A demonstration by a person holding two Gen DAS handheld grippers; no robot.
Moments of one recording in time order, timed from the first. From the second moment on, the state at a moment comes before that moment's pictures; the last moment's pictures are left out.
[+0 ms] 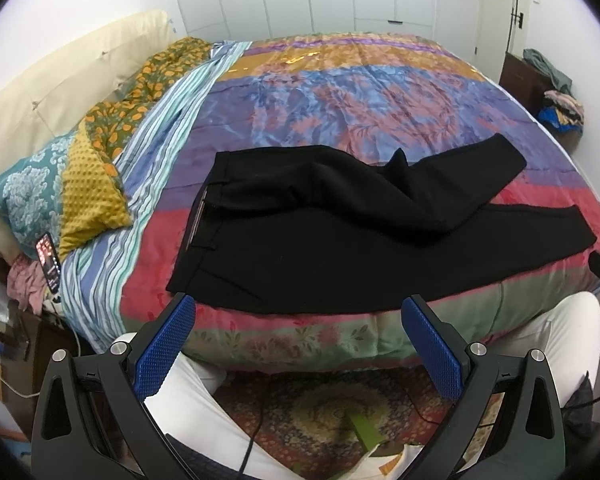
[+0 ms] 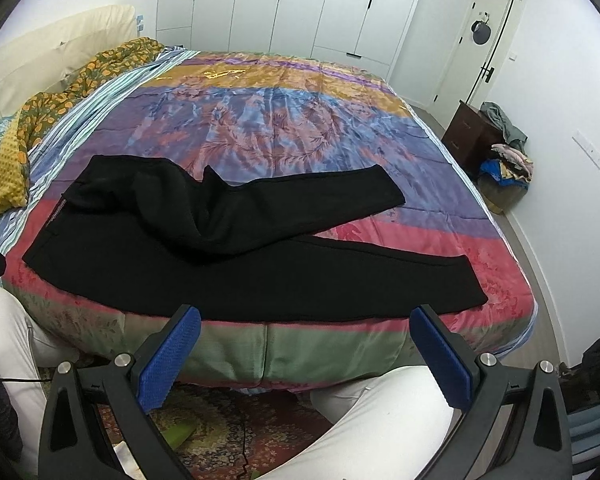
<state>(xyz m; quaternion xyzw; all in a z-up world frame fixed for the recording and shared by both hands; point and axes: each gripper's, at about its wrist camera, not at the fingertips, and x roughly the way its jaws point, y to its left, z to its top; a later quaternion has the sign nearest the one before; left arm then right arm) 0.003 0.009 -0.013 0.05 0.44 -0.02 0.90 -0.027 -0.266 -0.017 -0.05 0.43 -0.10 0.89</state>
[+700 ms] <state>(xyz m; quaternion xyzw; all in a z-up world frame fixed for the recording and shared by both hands) 0.001 0.002 -0.009 0.03 0.44 -0.04 0.90 -0.023 -0.253 -0.015 -0.05 0.43 -0.06 0.90</state>
